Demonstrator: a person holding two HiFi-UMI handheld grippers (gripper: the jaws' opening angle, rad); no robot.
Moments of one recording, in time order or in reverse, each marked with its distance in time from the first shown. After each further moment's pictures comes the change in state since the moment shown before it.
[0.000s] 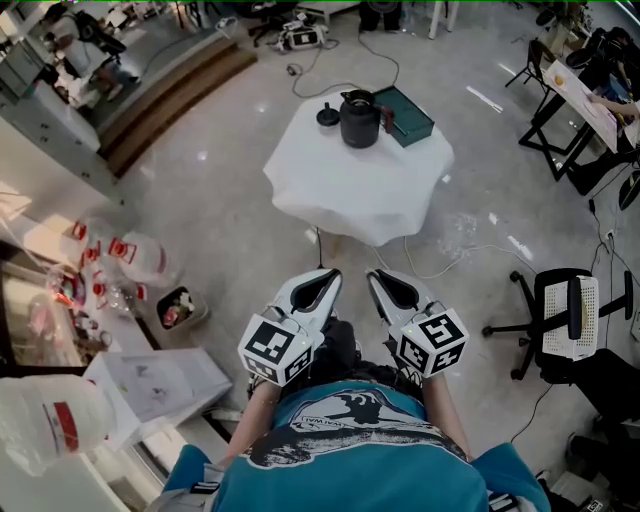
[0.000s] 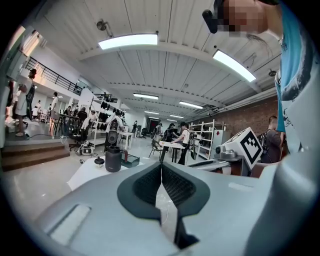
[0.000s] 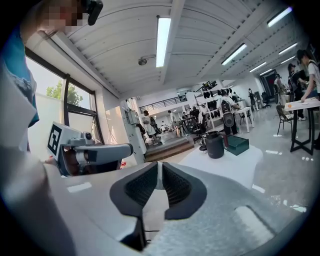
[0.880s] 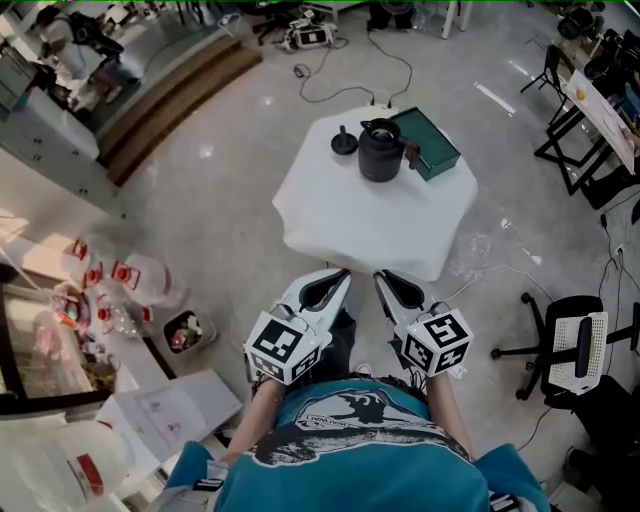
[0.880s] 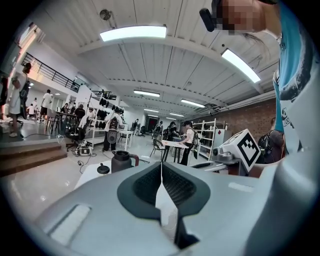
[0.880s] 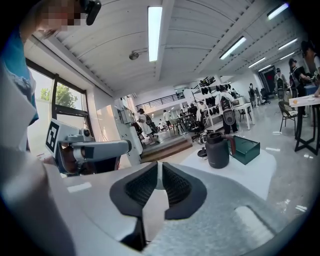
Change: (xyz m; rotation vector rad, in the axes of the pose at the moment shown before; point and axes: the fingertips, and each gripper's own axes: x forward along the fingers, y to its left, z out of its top) left arm 0.084 0.128 0.035 -0.002 0.027 -0.032; right arm 0.131 -0.074 0.050 0.028 0.026 -0.019
